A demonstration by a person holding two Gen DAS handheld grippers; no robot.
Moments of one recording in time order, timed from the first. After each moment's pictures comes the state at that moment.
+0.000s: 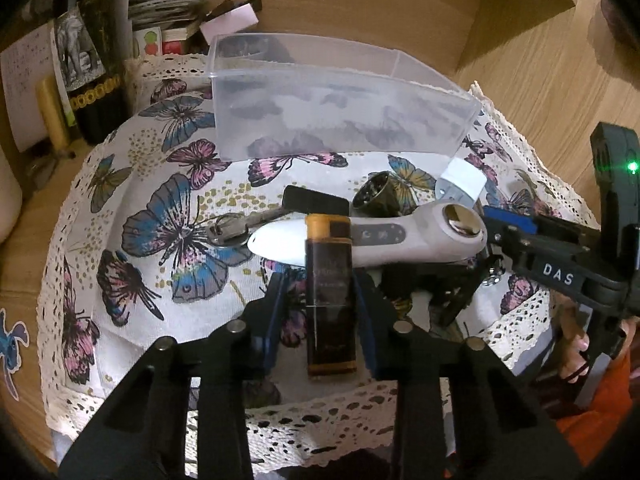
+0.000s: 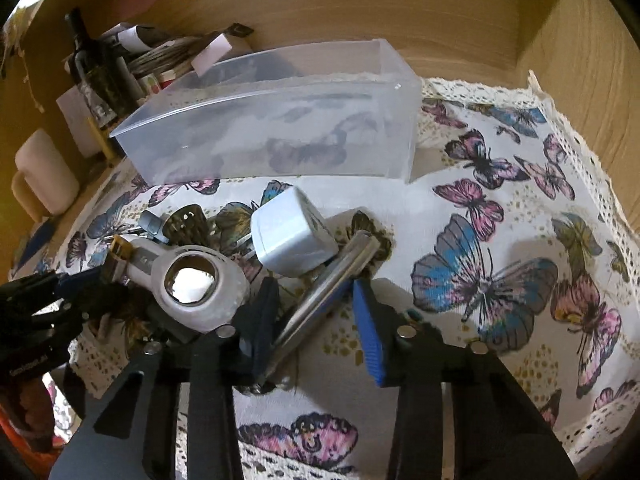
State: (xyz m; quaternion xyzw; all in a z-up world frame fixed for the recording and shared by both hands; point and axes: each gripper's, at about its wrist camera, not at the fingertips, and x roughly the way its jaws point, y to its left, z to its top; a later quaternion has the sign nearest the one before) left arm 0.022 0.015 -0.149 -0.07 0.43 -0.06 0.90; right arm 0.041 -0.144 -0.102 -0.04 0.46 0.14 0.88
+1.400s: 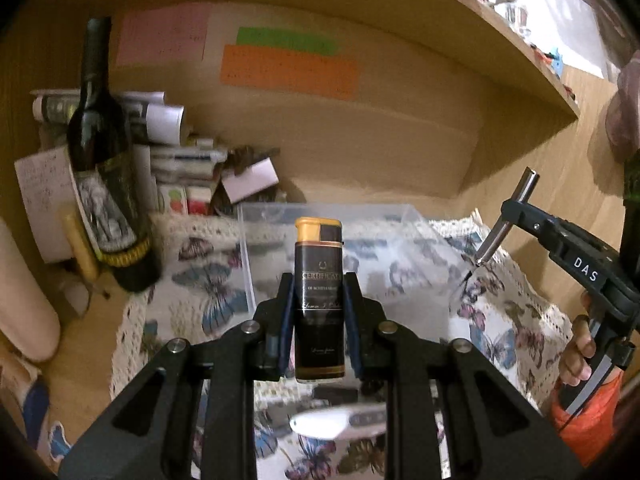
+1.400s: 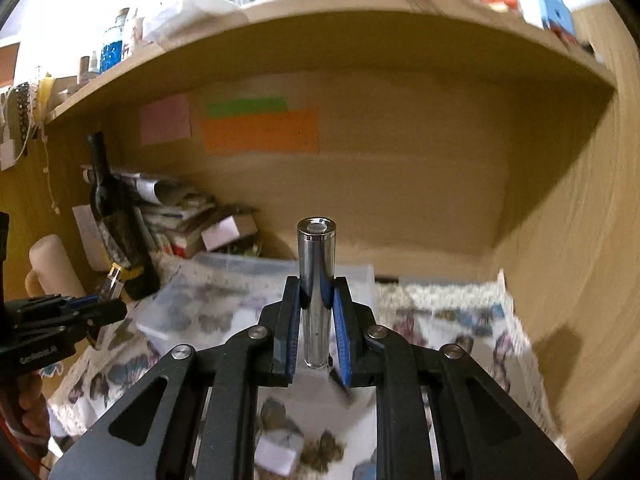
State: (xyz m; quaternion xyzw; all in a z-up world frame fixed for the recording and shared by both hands) left arm 0.074 0.055 -0.035 -0.09 0.28 -0.04 0.95; right arm 0.082 -0.124 0.030 -0.07 0.25 0.13 0.96
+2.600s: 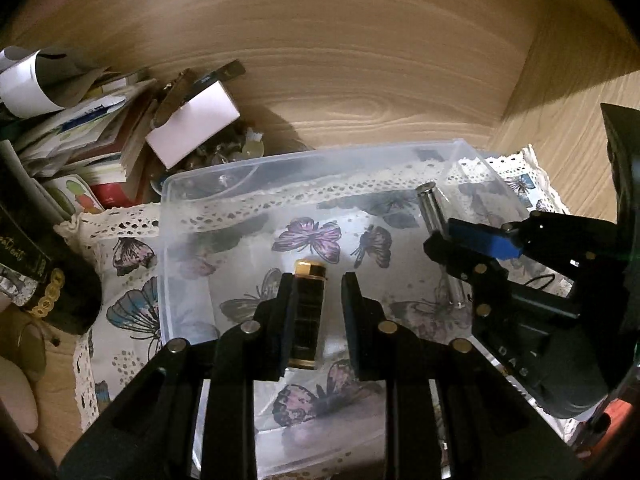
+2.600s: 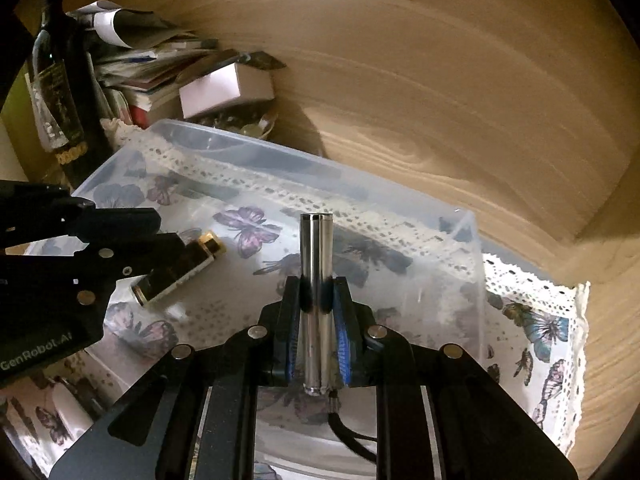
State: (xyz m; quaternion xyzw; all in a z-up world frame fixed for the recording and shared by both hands) left arm 0.210 0.034 -0.102 -0.03 0.44 -0.05 0.90; right arm 0.186 -0.065 -0.075 -0.20 0.43 0.16 0.87
